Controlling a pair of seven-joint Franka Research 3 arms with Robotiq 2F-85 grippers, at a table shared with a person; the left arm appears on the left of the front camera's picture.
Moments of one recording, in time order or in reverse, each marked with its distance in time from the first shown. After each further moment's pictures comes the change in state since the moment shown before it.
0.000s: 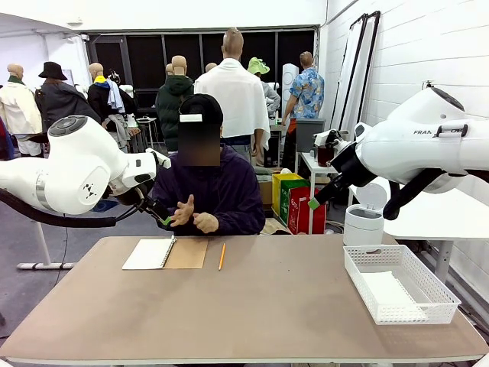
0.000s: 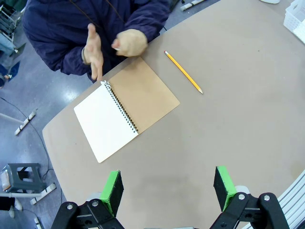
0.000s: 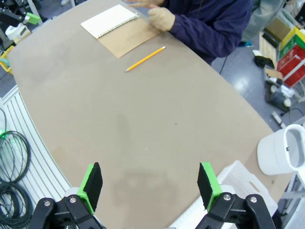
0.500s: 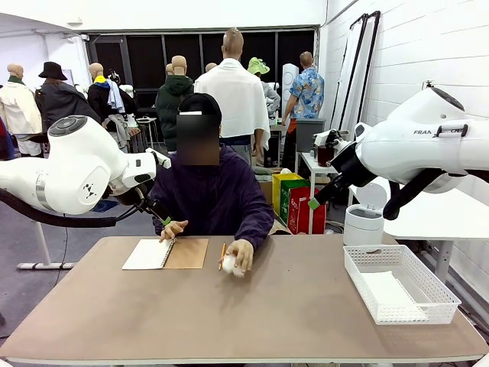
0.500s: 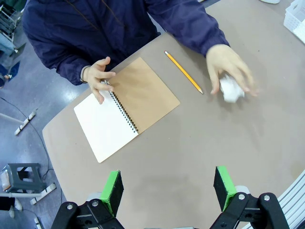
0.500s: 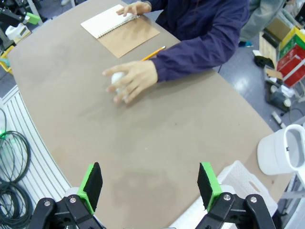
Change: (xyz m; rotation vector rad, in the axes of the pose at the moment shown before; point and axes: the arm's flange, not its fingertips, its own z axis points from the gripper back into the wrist) left arm 0.000 0.000 0.000 0.000 0.000 0.000; right arm 0.000 0.000 0.000 0.000 0.000 0.000
